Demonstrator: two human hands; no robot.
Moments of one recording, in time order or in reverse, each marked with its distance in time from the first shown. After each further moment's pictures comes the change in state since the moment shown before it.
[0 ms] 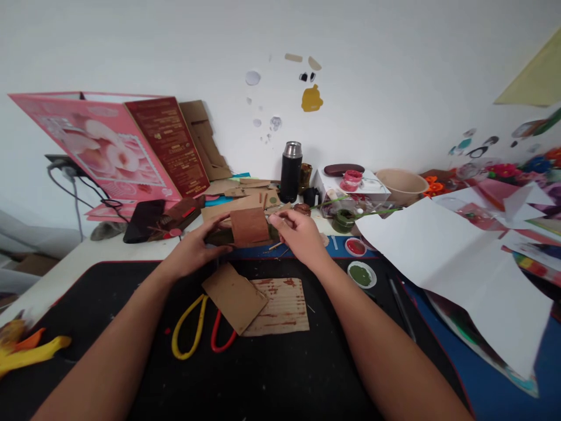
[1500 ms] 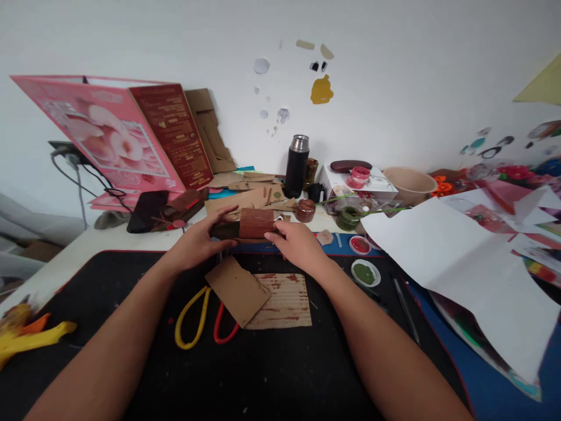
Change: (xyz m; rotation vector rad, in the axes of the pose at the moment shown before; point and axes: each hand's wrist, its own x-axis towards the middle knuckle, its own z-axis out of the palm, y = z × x) left_hand -0.001 0.019 -0.002 -0.086 -0.040 -0.027; right_hand -0.008 0.000 0.008 -0.575 -0.238 -0.076
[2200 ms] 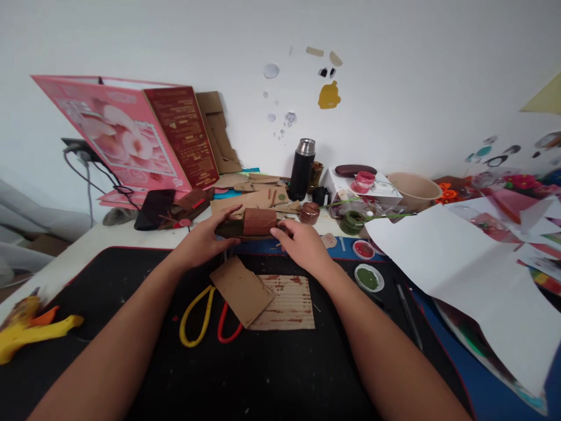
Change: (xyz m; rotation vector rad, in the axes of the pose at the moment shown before) left_hand -0.001 -0.005 -0.001 0.142 0.059 0.046; right_hand 0.001 0.002 0.000 0.076 0.062 0.039
